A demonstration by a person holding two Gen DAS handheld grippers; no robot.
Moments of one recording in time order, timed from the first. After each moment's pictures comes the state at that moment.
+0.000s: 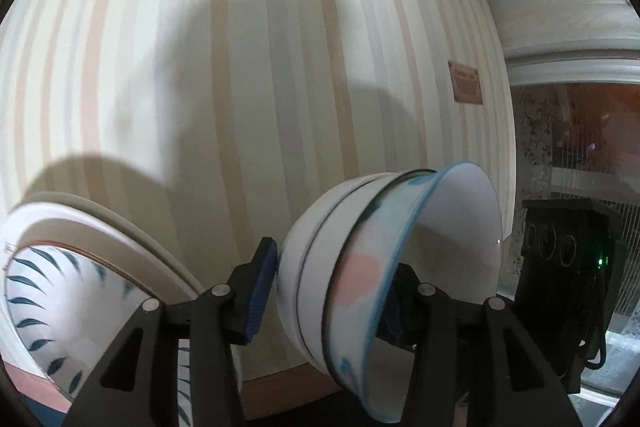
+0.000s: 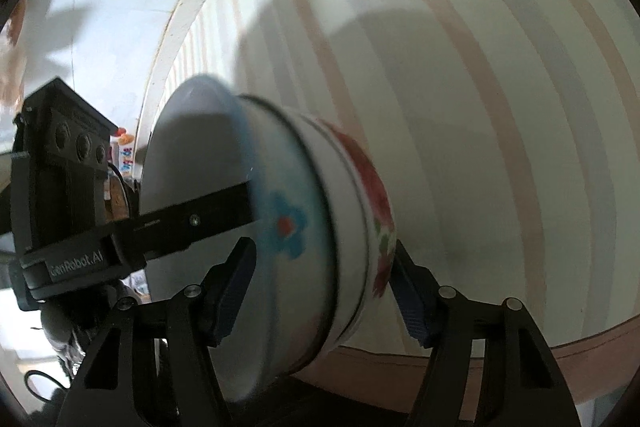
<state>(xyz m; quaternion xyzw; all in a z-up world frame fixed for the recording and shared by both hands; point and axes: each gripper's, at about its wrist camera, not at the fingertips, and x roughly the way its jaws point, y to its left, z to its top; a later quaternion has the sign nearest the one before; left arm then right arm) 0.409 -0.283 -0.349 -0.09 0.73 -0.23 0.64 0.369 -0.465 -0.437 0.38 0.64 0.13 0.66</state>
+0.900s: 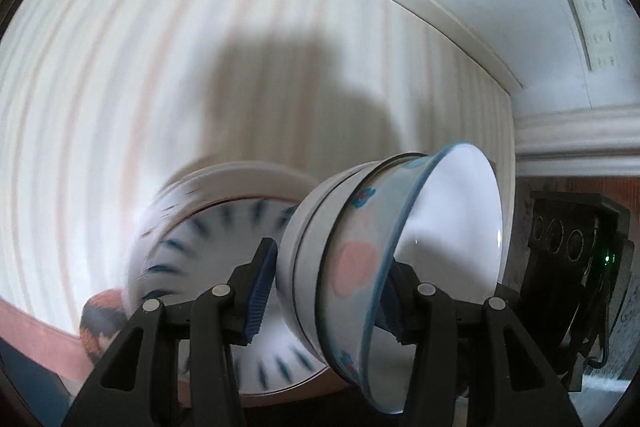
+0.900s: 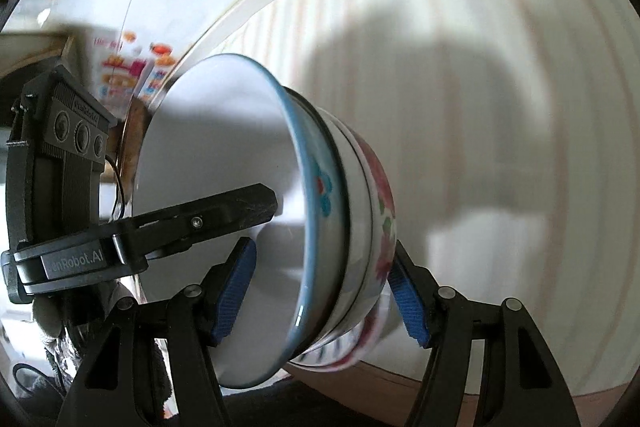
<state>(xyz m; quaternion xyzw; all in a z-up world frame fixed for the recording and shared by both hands) 0.382 -0.111 -0.302 -0.19 0.67 -0.13 0.70 0.428 -0.319 -0.374 0.24 0.63 0.25 0.69</state>
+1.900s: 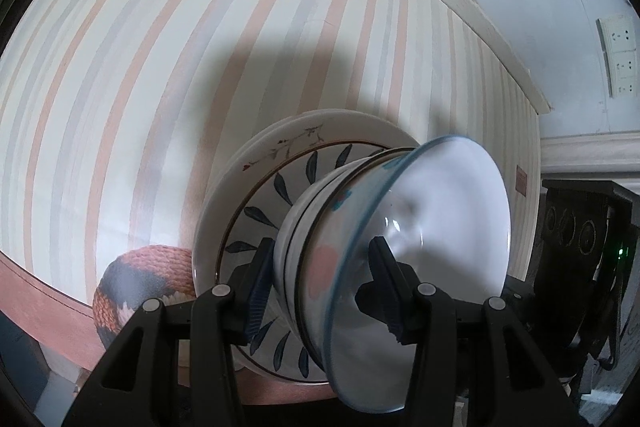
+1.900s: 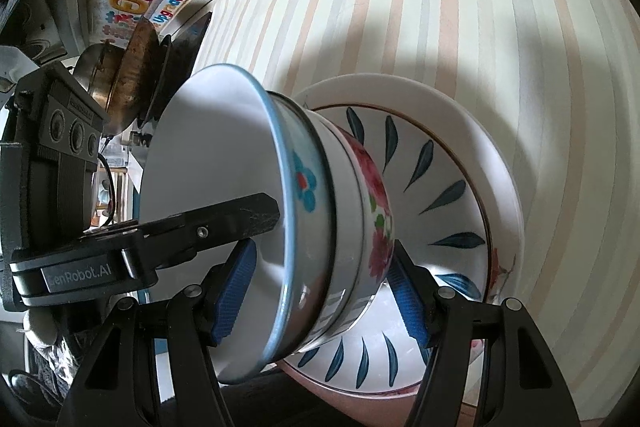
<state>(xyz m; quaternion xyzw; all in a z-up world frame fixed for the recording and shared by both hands) 0.345 -0.074 -0.333 -0.22 0.67 -0.08 0.71 0.412 -0.217 -0.417 0.16 0.66 0.29 0.68</state>
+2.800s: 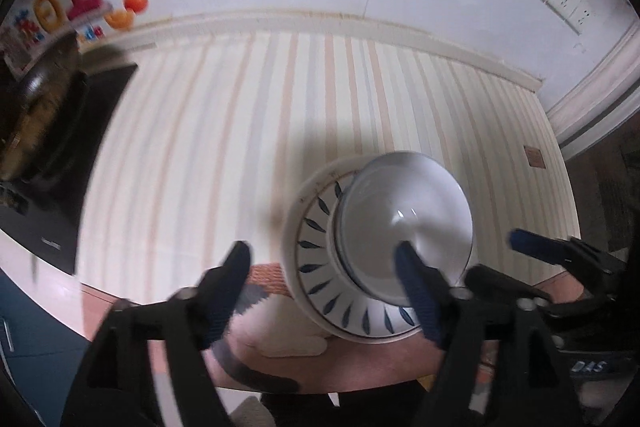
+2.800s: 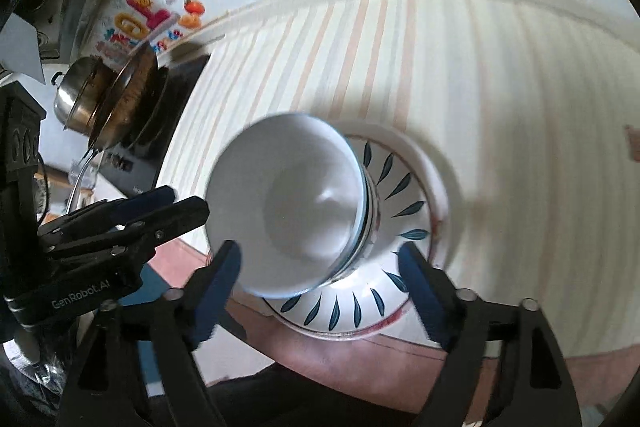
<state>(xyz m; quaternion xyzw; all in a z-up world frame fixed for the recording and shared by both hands) 0.285 -0.073 -0.233 -0.04 0.55 -0.05 0.83 0.330 -0.248 -0.302 0.10 0.57 0.19 0.79</state>
